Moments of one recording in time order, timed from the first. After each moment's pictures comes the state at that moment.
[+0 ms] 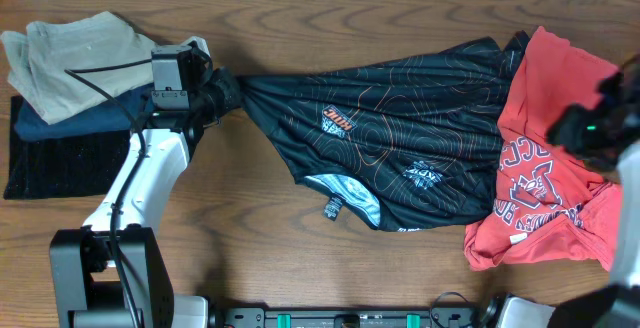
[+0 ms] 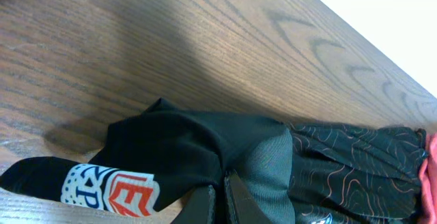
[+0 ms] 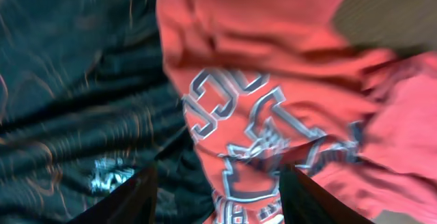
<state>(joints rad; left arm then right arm) 0.01 1.59 1.01 -0.19 0.31 -0.54 -0.38 1.47 1.27 -1.07 -0.10 0.16</state>
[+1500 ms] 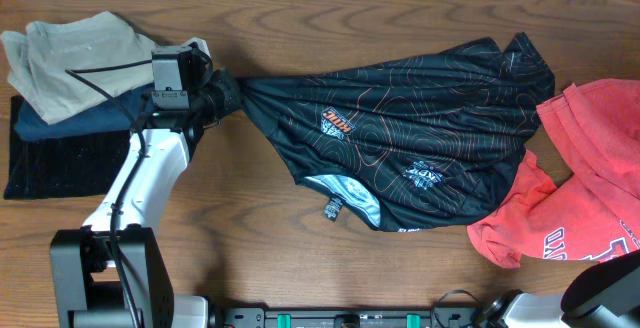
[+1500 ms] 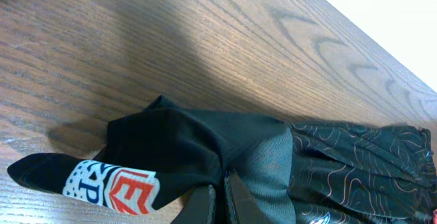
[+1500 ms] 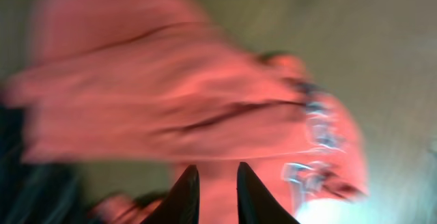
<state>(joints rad) 0.01 1.59 1.01 -0.19 0.30 -0.53 -0.68 1.59 1.45 -1.01 0.14 0.38</state>
